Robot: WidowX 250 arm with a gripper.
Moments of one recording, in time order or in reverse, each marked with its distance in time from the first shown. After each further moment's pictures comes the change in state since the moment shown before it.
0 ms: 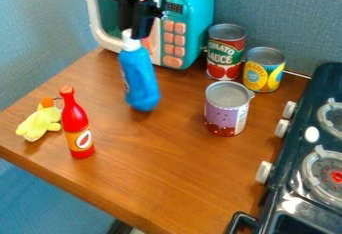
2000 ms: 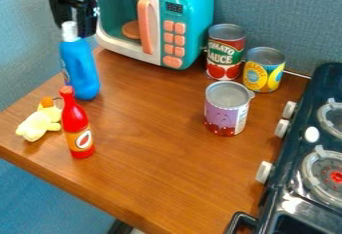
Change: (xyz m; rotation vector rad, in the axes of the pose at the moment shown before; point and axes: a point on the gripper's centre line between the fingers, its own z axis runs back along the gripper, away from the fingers) arm -0.029 0.107 -0.022 -0.008 -0.119 0.093
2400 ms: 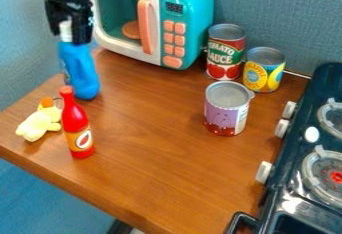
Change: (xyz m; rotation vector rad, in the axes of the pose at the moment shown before) arm -0.011 -0.004 -0.008 0.026 0.021 -0.035
